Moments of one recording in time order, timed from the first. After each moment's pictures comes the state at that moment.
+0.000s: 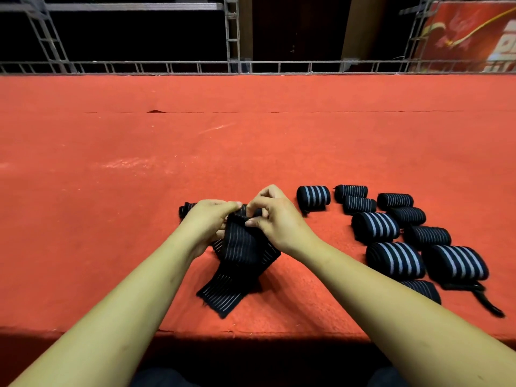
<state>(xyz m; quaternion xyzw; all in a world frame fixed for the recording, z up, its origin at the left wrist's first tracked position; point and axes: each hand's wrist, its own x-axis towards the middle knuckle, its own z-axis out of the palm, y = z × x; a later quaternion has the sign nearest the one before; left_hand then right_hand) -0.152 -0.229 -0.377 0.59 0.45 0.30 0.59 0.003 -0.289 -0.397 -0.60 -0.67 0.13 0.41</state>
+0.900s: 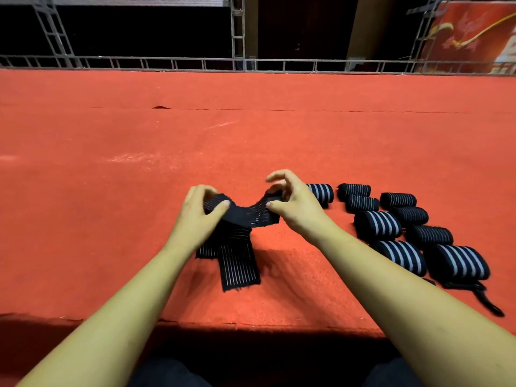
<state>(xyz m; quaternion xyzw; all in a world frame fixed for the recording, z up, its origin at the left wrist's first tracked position) -0.184 -0.195 -0.424 0.77 0.42 0.42 0.23 0.016 -0.292 -0.381 -0.57 -0.56 0.28 0.53</state>
